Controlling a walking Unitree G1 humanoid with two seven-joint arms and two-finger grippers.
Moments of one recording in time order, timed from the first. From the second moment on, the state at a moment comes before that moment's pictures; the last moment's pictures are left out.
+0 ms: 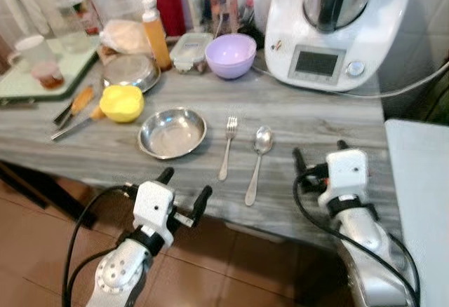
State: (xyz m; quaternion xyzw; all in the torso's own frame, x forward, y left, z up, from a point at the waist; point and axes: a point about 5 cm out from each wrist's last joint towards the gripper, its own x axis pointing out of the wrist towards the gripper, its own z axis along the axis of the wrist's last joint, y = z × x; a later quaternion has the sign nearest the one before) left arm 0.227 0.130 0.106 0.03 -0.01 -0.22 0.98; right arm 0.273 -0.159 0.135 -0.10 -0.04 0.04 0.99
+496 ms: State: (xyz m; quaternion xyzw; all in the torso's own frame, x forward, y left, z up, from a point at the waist) left arm 0.224 0.136 0.107 0.04 -0.01 -0.22 0.98; right arm 0.279 -0.131 0.137 -0.04 -0.02 0.09 0.99
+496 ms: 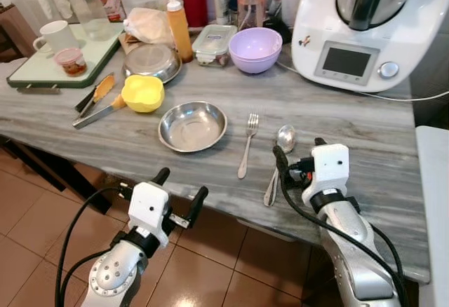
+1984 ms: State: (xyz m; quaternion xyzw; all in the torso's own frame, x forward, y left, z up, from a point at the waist) left arm 0.222 0.133 0.111 0.03 -0.01 -0.22 0.97; right arm 0.294 -0.118 0.118 0.04 0.10 0.07 0.99
